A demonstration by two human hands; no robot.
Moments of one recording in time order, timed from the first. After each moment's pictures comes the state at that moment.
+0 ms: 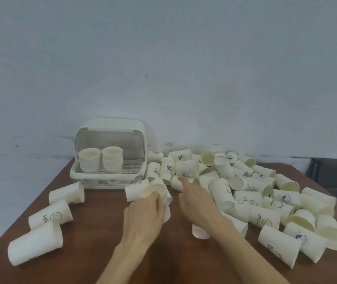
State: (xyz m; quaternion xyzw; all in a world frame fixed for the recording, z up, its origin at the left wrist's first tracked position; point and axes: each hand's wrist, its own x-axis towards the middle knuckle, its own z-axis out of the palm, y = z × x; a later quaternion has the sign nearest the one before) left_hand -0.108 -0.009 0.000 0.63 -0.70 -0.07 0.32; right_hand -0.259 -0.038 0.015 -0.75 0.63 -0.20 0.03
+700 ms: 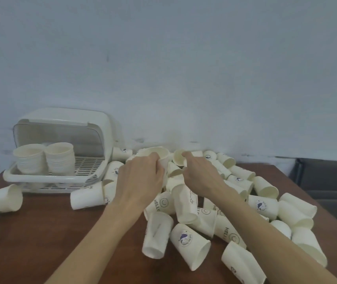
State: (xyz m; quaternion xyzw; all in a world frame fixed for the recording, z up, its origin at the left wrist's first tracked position) left_hand -0.230 -0.093 0.057 0.59 -0.73 0.04 0.35; right_hand -0.398 -0.121 0.060 -0.75 0.64 -0.16 -0.02
